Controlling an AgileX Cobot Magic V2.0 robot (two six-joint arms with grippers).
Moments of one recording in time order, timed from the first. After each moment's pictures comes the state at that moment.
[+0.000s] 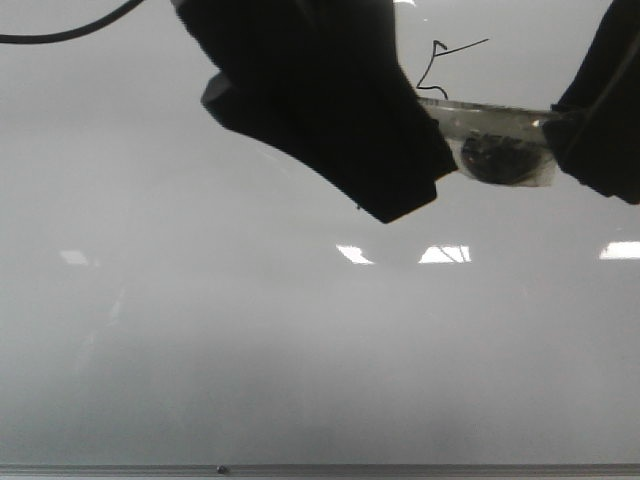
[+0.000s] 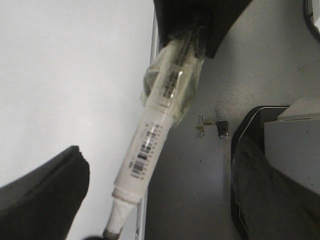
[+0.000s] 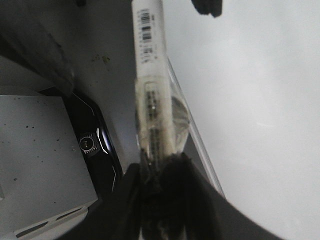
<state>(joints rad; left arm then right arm) -0.92 1.47 -1.22 -0.30 0.80 0.80 0.52 1.08 -0.91 0.33 0.96 -0.75</state>
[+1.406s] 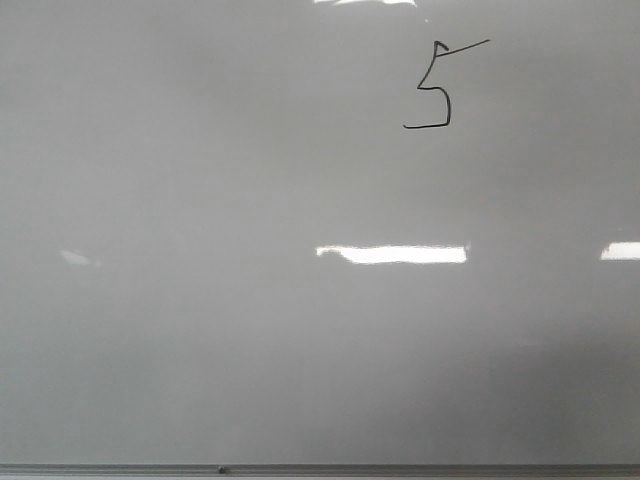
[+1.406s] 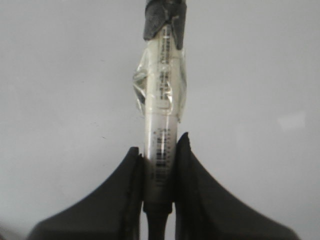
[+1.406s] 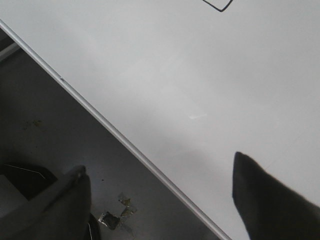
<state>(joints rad) -0.14 1.09 -1.02 0.30 0.69 -0.08 0.18 0.85 -0.91 0.32 0.96 -0.62</state>
